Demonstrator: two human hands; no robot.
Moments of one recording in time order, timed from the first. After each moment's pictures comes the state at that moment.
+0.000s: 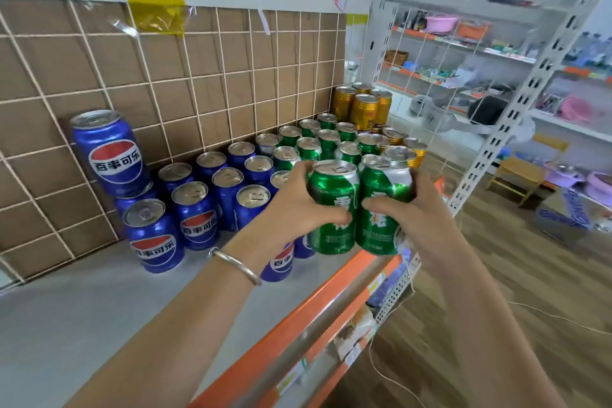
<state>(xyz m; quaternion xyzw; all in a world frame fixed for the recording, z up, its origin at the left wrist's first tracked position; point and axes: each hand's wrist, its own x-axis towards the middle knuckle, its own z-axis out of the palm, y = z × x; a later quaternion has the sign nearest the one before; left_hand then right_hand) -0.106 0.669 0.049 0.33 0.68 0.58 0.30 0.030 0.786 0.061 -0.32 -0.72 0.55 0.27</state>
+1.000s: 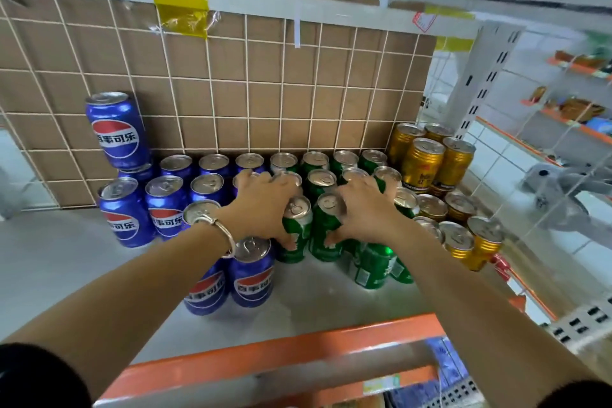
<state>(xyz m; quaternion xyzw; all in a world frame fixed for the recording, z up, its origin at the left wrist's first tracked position) -0.163 0.776 0.035 0.28 0.96 -0.01 0.03 -0.132 0.963 0.031 0.03 -1.00 0.03 -0.03</state>
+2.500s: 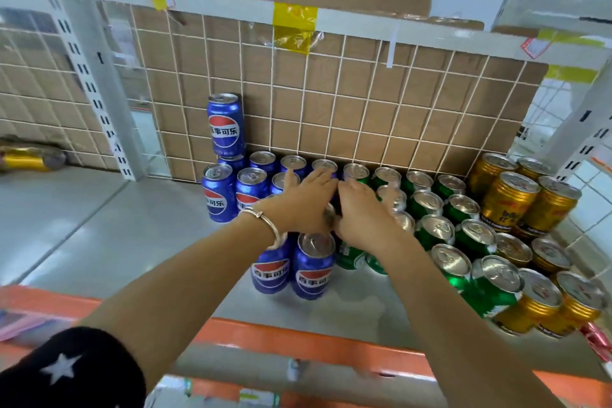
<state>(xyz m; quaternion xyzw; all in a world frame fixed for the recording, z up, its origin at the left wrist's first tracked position) -0.151 0.740 0.046 0.20 0.98 0.05 0.06 -0.132 0.863 0.050 0.14 -0.98 0.11 -0.02</state>
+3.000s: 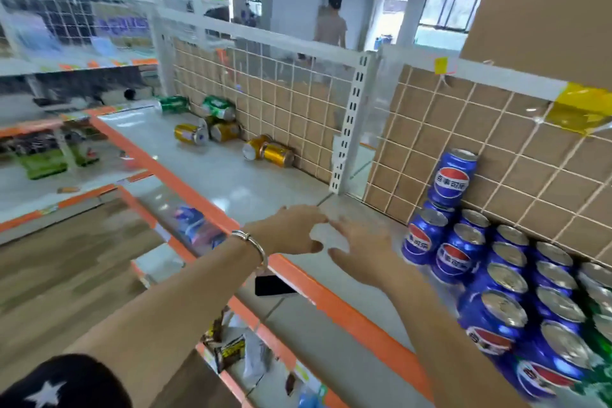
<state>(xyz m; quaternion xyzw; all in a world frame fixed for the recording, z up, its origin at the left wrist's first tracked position) 0.008 0.422 0.037 -0.05 0.99 0.13 0.03 -0.044 0.575 0.051 0.41 -0.90 0.05 -0.09</state>
